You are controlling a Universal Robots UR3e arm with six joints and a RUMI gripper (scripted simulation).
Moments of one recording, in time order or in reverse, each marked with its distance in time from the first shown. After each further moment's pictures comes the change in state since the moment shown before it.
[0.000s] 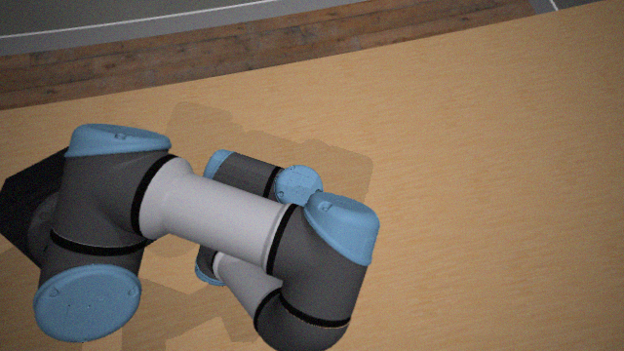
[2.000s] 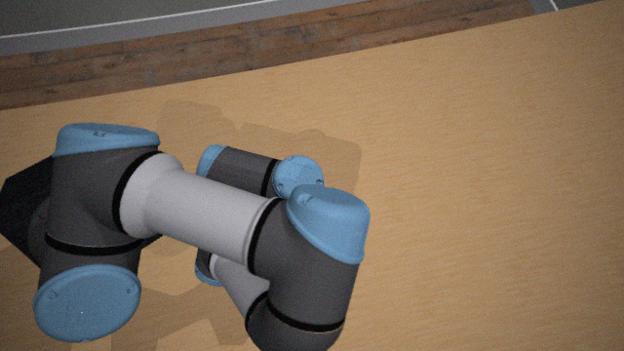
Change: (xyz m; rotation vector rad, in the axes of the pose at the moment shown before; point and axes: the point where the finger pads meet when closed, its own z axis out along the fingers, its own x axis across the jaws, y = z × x) arm 0.000 0.000 -0.027 0.000 0.000 0.000
